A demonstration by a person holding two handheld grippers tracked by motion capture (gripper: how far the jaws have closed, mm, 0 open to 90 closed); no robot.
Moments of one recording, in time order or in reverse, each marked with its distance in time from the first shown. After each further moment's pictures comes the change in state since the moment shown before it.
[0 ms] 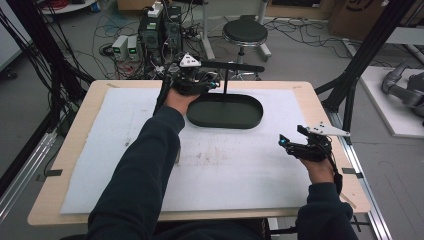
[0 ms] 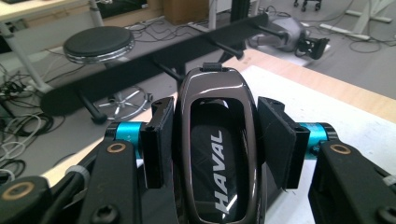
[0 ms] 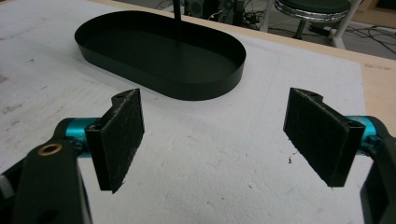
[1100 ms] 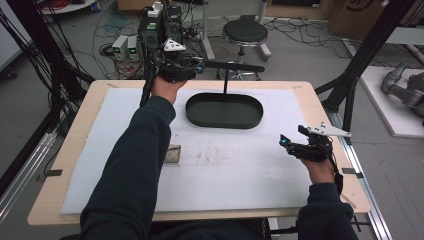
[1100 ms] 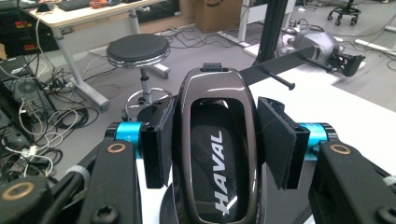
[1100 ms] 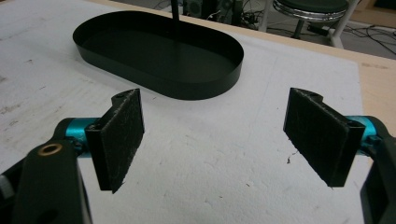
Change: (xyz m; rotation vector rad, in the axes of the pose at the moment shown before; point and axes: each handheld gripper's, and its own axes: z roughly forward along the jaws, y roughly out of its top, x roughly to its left) left arm 0.031 0.017 -0.030 -0.023 0.119 -0.055; right arm -0.001 -0.001 -0.001 -0.001 -0.003 0.000
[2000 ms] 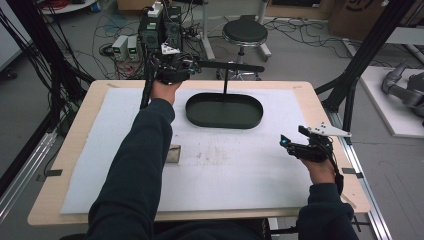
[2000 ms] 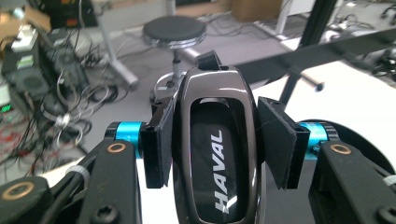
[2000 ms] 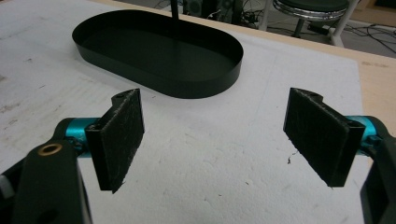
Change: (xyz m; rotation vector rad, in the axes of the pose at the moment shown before) left arm 0.023 -0.027 0.017 0.060 0.146 -0.084; right arm -0.001 -0.001 0.000 0.000 -0.001 0.002
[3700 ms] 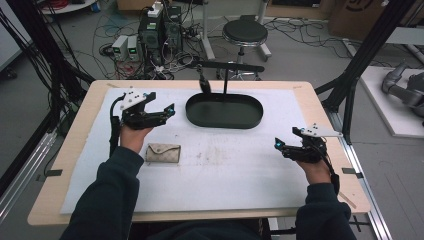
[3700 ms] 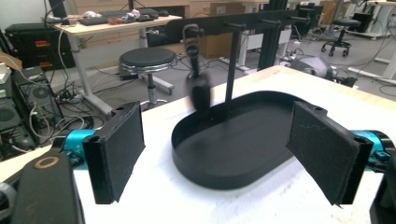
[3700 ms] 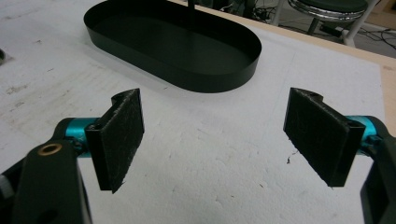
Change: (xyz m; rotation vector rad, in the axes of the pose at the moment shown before) left arm 0.009 -0.107 -0.105 -0.212 -0.149 0.045; right arm 0.009 -0.002 0.010 0.023 0.032 -0.064
